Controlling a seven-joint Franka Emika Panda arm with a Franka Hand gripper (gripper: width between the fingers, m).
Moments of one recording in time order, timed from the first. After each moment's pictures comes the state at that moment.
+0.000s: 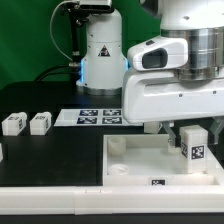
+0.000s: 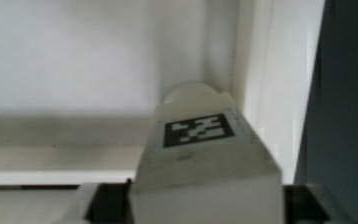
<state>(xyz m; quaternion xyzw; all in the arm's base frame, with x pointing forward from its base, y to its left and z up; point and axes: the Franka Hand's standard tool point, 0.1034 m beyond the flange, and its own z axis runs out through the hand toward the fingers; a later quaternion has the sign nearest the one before) 0.620 0.113 0.071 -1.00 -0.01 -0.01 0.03</state>
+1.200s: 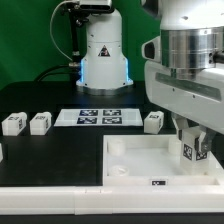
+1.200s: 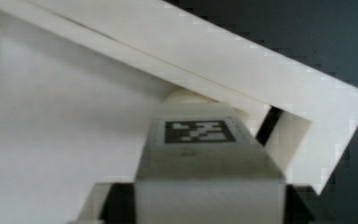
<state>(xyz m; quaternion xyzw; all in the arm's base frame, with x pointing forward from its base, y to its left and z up) 0.621 0.114 0.070 -0.80 0.60 0.01 0.04</state>
